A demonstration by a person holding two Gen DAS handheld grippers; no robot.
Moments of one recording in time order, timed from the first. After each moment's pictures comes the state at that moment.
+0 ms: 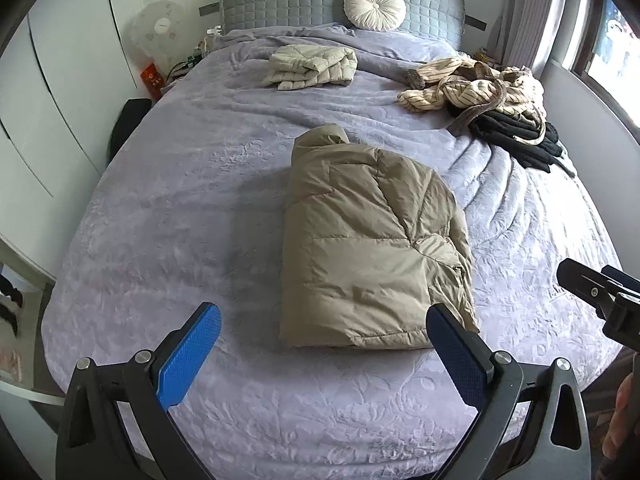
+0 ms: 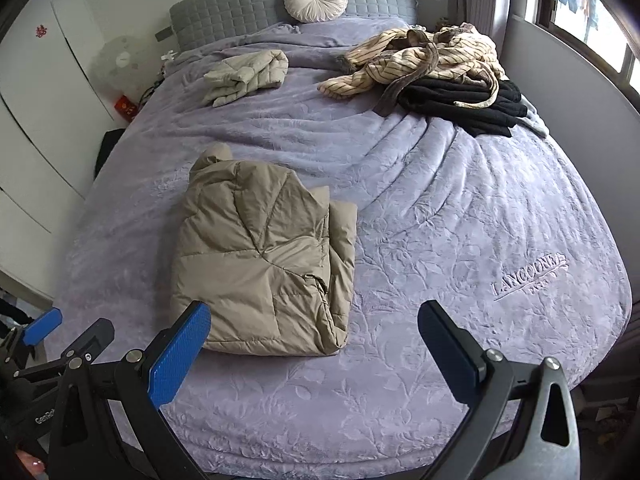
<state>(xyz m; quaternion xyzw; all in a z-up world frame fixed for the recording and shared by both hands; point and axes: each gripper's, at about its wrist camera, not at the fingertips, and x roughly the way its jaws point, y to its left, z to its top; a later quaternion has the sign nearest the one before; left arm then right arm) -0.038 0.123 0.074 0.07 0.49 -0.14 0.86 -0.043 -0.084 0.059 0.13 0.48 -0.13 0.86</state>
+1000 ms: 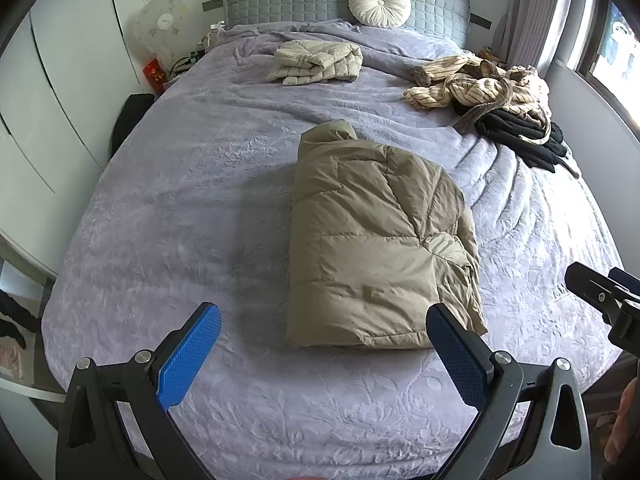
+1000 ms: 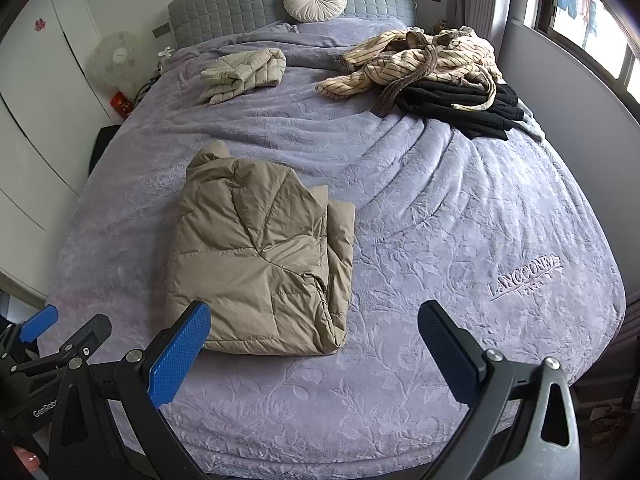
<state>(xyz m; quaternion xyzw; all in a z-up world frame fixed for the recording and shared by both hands) -0.034 0.129 0.070 0.06 0.50 -0.14 0.85 -0.043 -0.080 0.061 0.13 0.48 -0.14 0.86</state>
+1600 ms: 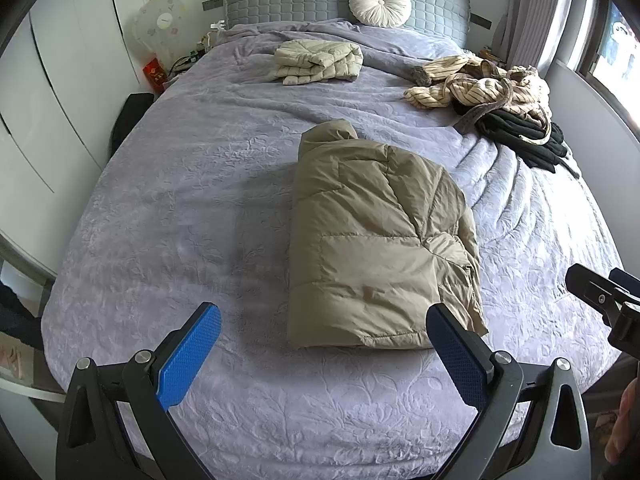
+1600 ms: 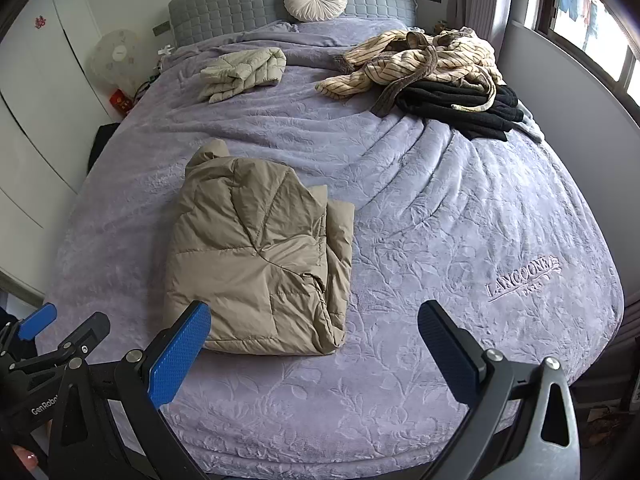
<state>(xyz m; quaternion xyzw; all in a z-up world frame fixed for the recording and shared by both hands) -0.031 0.129 0.069 0.06 0.50 -0.14 0.85 -0.042 -0.079 0.061 0.13 0.48 -0.14 0.86</state>
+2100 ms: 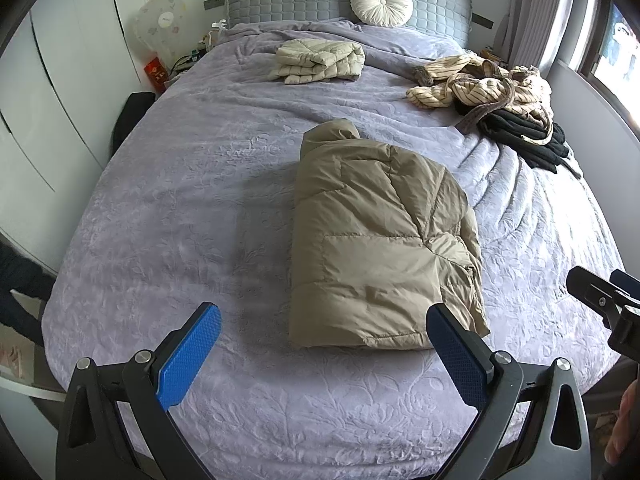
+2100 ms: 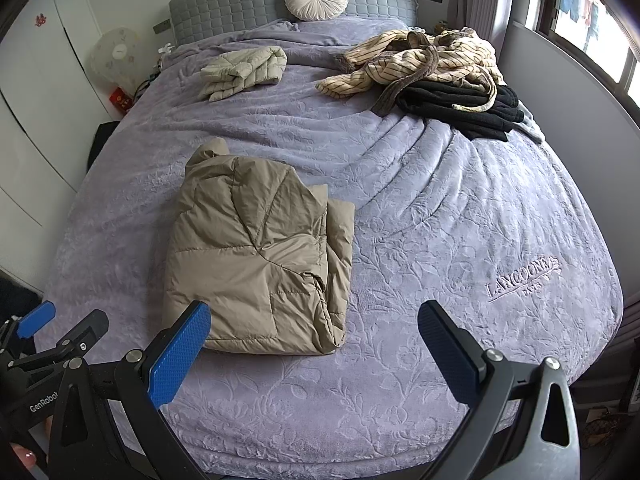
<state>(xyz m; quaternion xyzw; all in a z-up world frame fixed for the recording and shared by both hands) -0.027 0.130 0.067 0.07 0.50 -0.14 0.85 -0.041 -0.078 0.061 0.13 0.48 -0.14 0.86</state>
